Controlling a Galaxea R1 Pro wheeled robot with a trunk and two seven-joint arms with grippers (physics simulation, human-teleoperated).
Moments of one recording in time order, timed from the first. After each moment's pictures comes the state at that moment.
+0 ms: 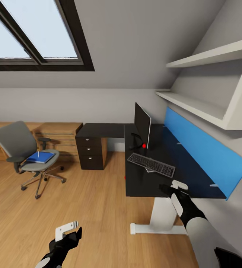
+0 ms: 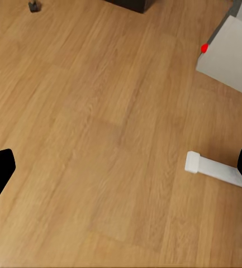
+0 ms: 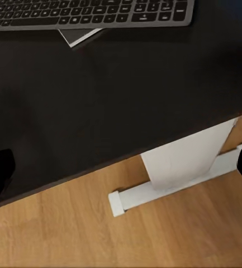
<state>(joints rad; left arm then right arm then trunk) 0.03 -0.08 0.00 -1.45 0.24 0.39 0.25 -0.77 0.02 -0.30 -0.53 -0.08 0.25 -0.08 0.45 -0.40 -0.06</state>
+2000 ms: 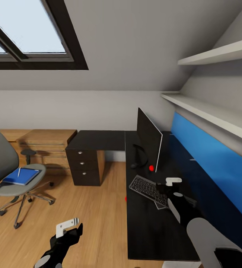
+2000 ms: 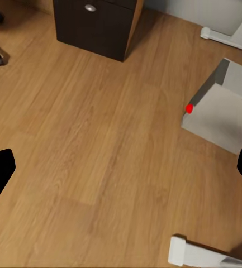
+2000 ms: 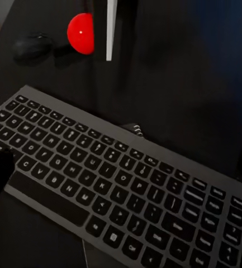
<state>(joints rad) 0.03 -0.08 -0.01 -1.49 0.23 0.40 0.24 -0.77 -0.02 -0.03 -0.45 0.05 0.06 -0.08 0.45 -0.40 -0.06</state>
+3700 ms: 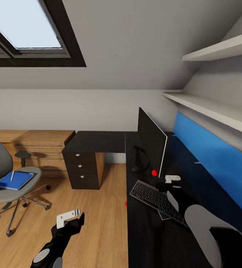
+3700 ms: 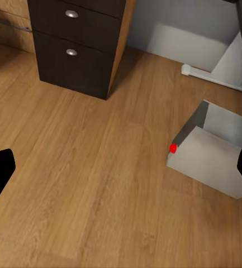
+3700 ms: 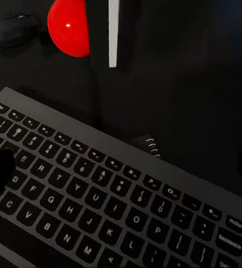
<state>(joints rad) 0.03 -0.08 -0.04 -1.62 0.22 0.41 0.24 -0.91 -0.02 -0.04 -0.27 0.01 0.15 -0.08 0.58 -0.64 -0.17</state>
